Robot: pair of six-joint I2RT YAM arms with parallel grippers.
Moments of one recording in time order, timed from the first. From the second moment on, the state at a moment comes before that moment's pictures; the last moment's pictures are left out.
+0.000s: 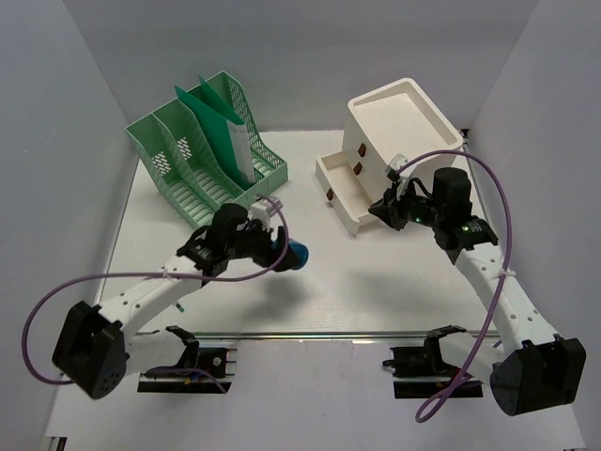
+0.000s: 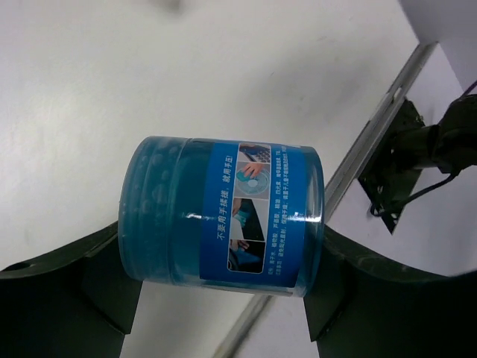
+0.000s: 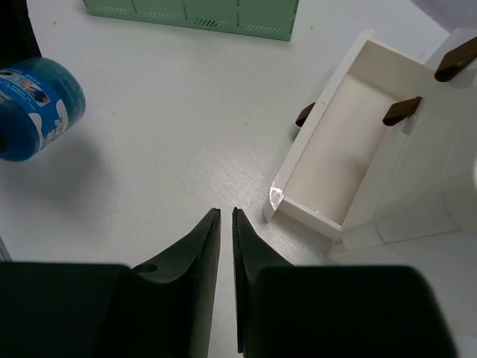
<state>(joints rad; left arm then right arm) -0.58 1.14 0.69 -0.13 0.46 -0.37 0.24 1.07 0.93 -0.32 -0.67 -0.32</state>
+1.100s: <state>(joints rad) -0.66 2.18 1.66 0.08 0.32 0.23 0.15 1.01 0.89 -0.24 -0.59 -0.28</state>
